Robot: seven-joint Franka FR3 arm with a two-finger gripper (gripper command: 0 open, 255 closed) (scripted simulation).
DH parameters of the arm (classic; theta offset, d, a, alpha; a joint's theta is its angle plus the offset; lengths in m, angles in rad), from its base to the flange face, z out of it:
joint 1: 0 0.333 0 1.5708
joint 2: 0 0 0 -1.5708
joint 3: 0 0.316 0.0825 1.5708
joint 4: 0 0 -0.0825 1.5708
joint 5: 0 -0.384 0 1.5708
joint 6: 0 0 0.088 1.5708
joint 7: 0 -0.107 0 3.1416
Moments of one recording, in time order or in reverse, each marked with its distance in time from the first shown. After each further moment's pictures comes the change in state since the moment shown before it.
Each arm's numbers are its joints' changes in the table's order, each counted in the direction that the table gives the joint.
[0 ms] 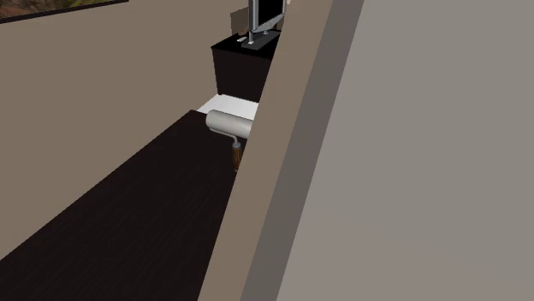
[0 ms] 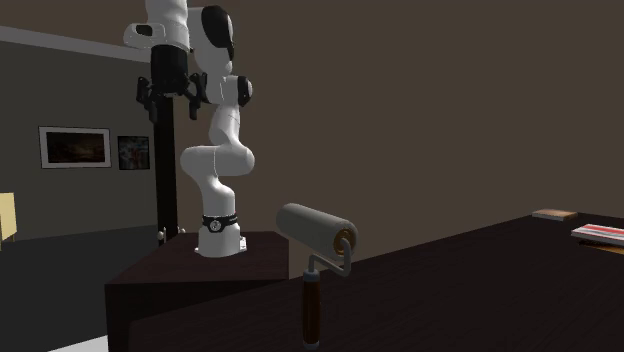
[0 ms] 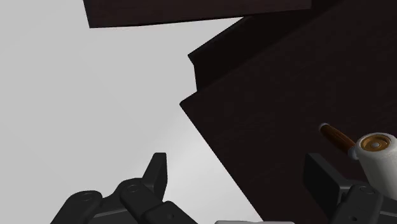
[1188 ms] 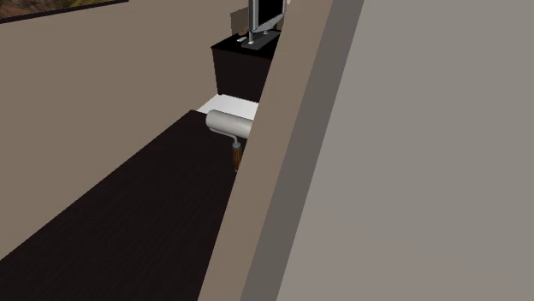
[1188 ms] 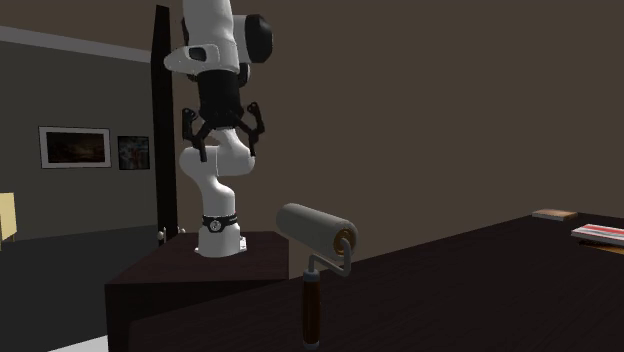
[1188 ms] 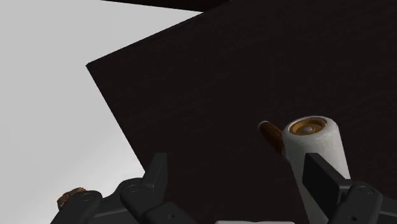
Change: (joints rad) arm 0.142 -0.484 0.142 0.177 -0.119 -0.237 -0.040
